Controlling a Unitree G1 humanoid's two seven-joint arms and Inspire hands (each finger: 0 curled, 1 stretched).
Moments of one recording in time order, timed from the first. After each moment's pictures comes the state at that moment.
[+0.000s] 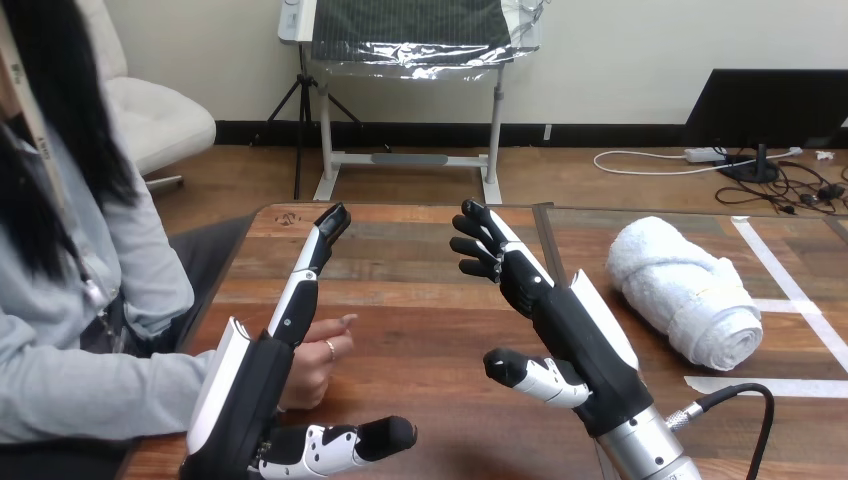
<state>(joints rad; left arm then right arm) 0.16 0.20 -0.06 0.35 0.15 -1.12 -0.05 -0.28 -0.15 0.10 0.99 -0.01 -1.20 0.29</state>
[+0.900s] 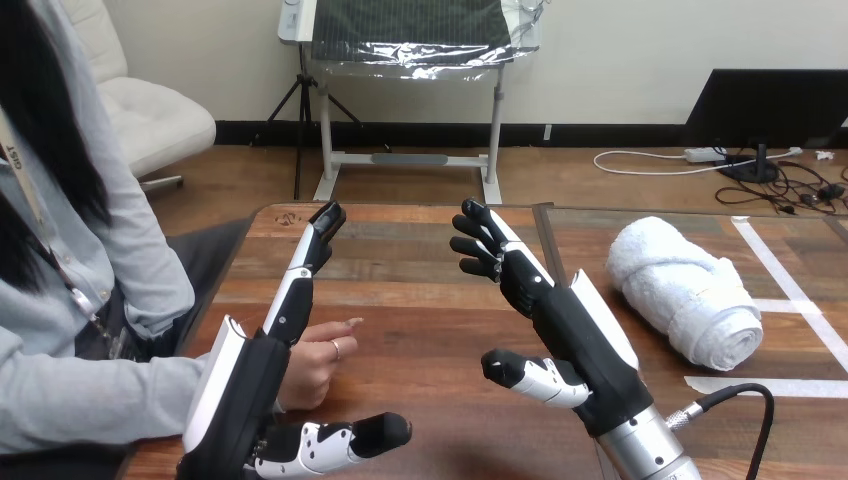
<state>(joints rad) 0.16 0.20 -0.06 0.35 0.13 -1.12 -0.06 -0.28 -0.15 0.10 0.99 -0.01 -1.20 0.29</state>
